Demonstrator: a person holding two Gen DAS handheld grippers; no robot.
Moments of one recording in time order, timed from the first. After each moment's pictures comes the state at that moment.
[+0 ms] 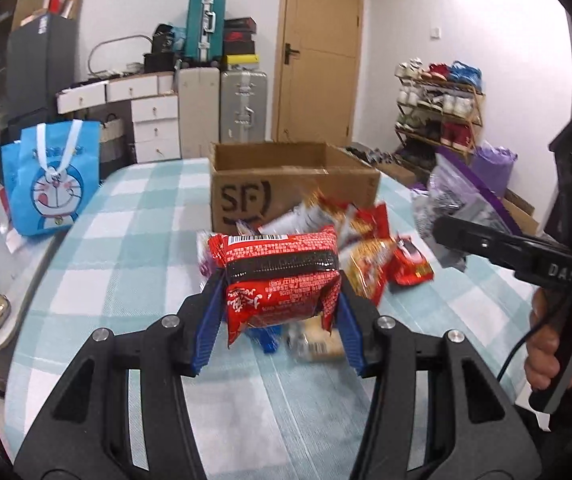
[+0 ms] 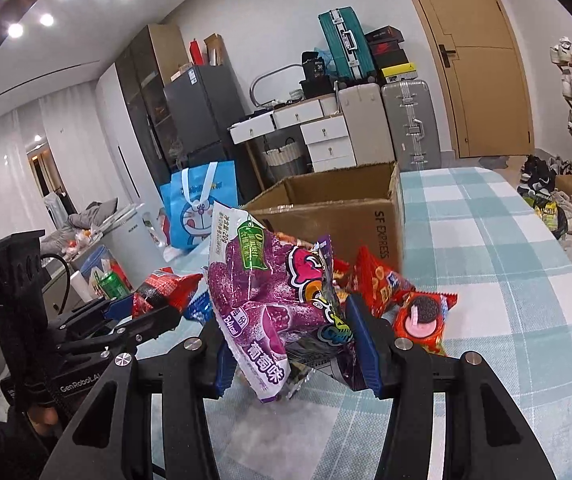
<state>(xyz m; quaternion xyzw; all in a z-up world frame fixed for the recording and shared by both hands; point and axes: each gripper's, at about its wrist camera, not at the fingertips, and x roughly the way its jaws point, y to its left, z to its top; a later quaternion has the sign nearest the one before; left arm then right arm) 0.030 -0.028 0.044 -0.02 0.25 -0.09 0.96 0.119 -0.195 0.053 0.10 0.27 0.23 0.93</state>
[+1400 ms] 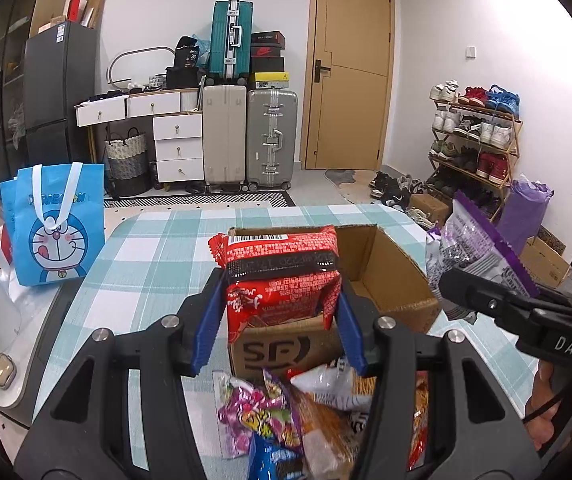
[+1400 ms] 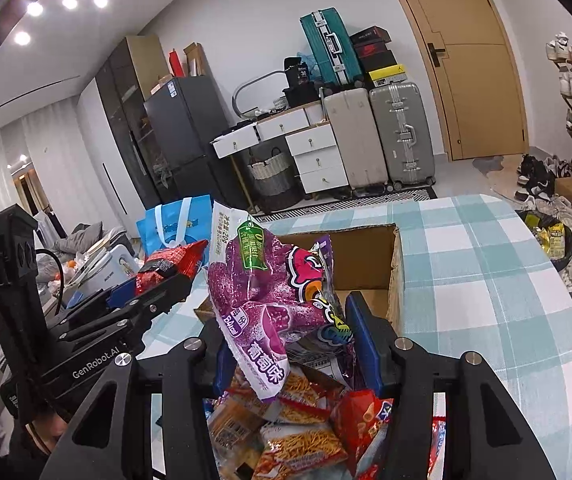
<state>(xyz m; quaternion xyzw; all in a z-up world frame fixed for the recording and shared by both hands) 0.203 -0.031 0.117 -0.03 0.24 -0.04 0.97 0.240 -0.182 0.095 0.12 0.29 0.21 0.93</state>
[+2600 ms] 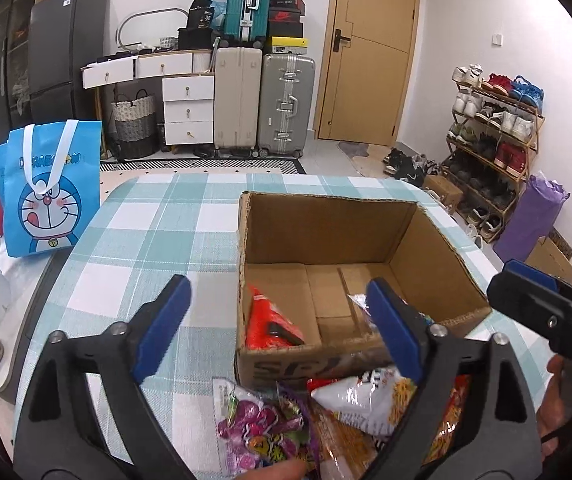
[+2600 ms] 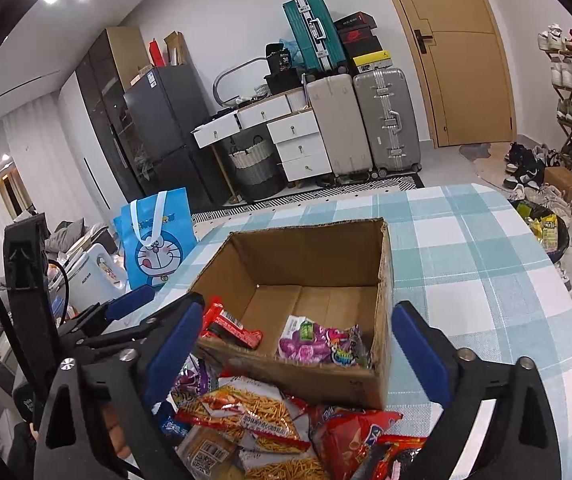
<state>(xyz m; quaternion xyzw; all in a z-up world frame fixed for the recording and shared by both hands) 0.281 -0.006 0.069 -0.05 0.30 -0.02 0.95 0.279 -0.182 0.079 0.11 0.32 0.19 0.92</state>
